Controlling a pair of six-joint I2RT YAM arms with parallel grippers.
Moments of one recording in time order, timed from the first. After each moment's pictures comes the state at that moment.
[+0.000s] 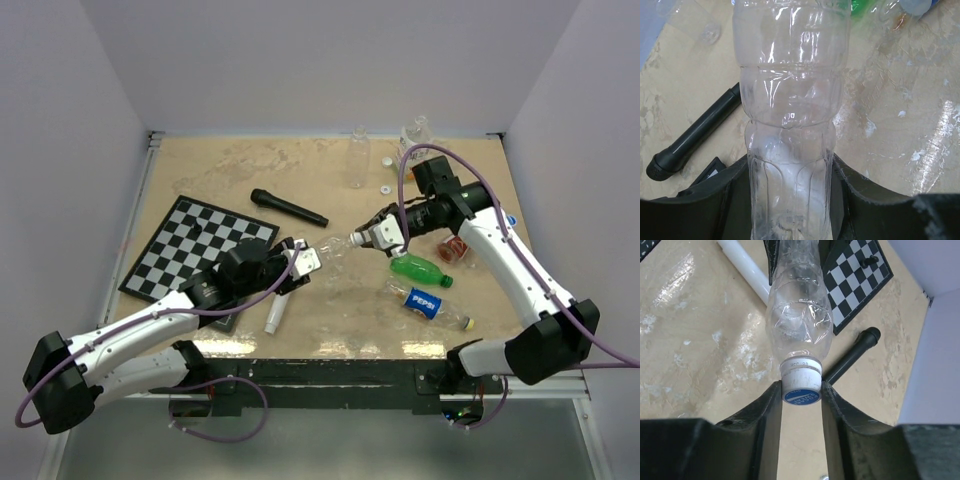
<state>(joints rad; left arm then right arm) -0.85 0.98 0.64 -0.10 0.08 0.41 0.38 1.36 1.35 -1.08 -0.95 -1.73</state>
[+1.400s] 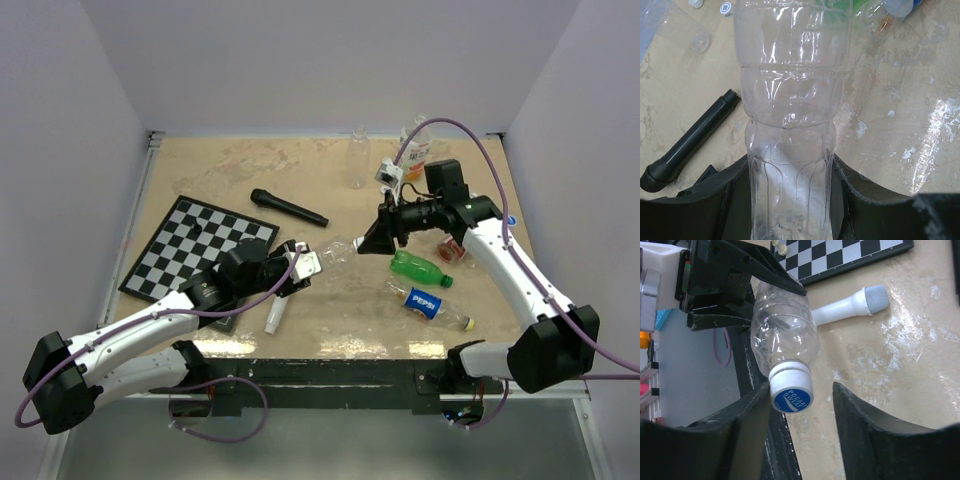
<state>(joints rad) -0.85 0.98 0.64 -0.10 0.13 0.42 0.31 1.30 1.18 -0.69 -0.99 -0.15</state>
